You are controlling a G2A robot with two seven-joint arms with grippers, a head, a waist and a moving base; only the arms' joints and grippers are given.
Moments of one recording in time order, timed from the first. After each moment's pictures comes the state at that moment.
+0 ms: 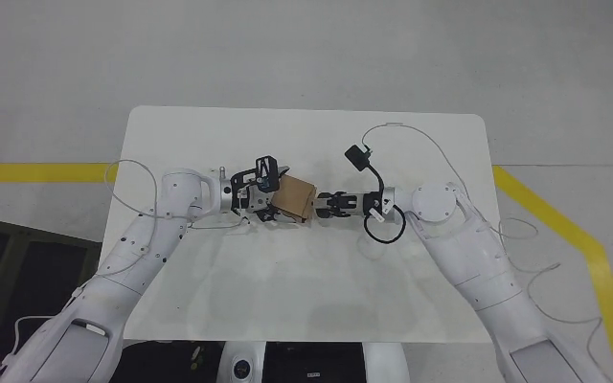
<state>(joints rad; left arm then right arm) 0.78 -1.07 -0.92 -1.18 1.46 -1.00 0.16 -0.85 -1.21 0.99 -1.30 0.08 -0.08 1.03</state>
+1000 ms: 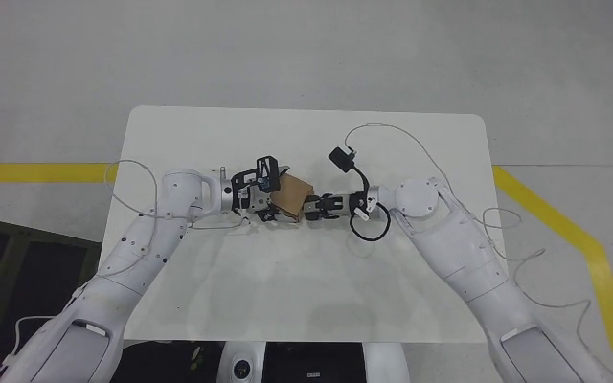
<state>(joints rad) 0.78 -1.07 -0.92 -1.18 1.45 -1.00 0.16 -0.77 -1.25 0.88 -1.22 0.09 -0.08 1.02</state>
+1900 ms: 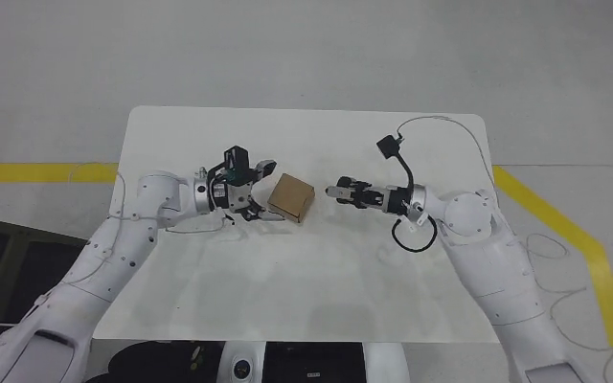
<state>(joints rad) 0.79 -0.90 -0.87 -1.28 1.13 -1.01 0.26 -0.98 -1.17 1.18 -1.46 0.08 -0.39 0.97</state>
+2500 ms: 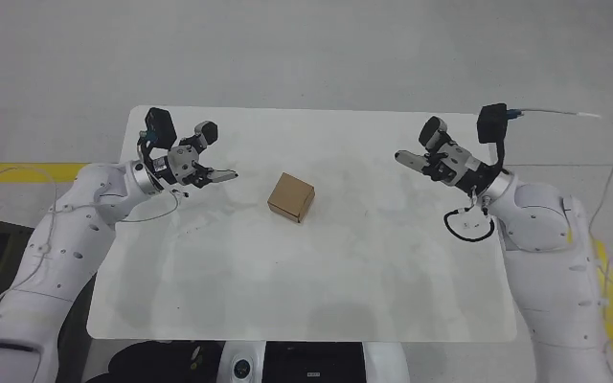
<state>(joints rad) 0.83 -0.81 -1.06 -1.22 0.88 -1.01 0.18 -1.12 -1.11 1.53 -1.71 -0.43 -0.64 0.58</state>
